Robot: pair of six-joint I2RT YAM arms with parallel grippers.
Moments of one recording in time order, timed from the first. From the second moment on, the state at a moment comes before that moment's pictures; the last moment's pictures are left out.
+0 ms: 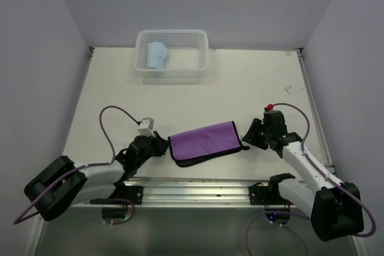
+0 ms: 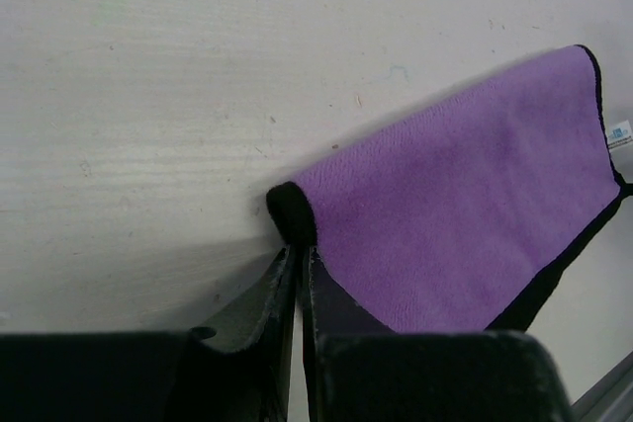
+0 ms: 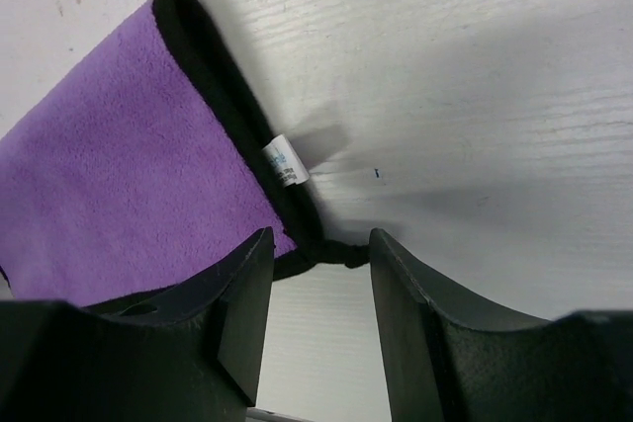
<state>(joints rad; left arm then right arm) -0.72 1.15 0.06 0.60 -0.16 -0.73 0.20 0.98 0.47 -0.45 -0.09 0.60</state>
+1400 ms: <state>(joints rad) -0.72 1.23 0.16 0.54 -0.19 -0.69 0.30 1.16 0.44 -0.28 -0.15 0.56</state>
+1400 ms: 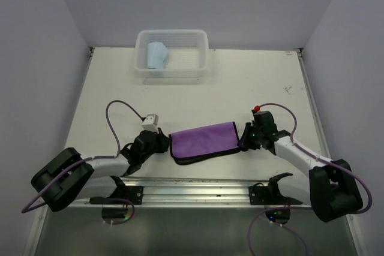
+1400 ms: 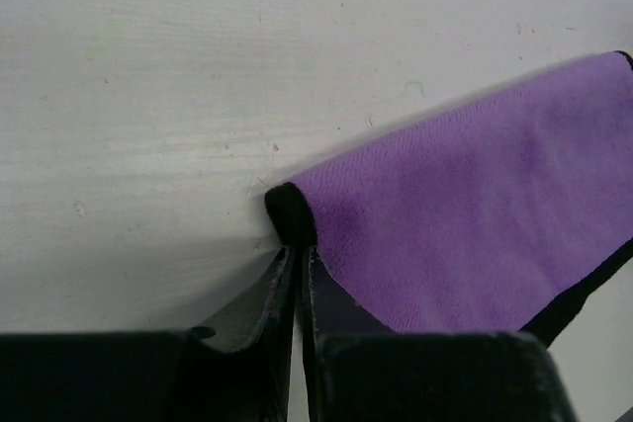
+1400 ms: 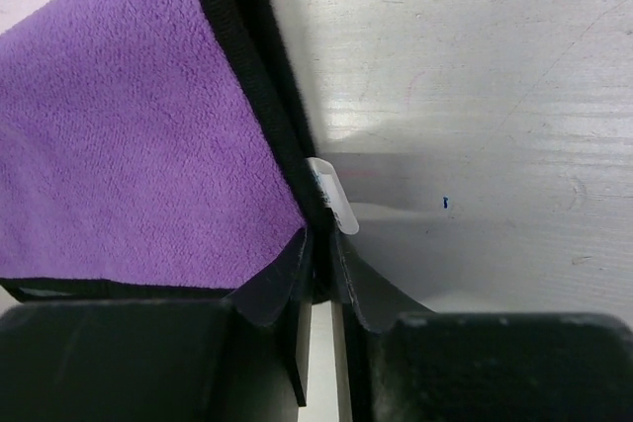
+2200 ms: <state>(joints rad) -0.72 1.22 0.19 0.51 -0.19 -0.67 0.33 1.07 0.54 -0.43 -0.09 0.50</state>
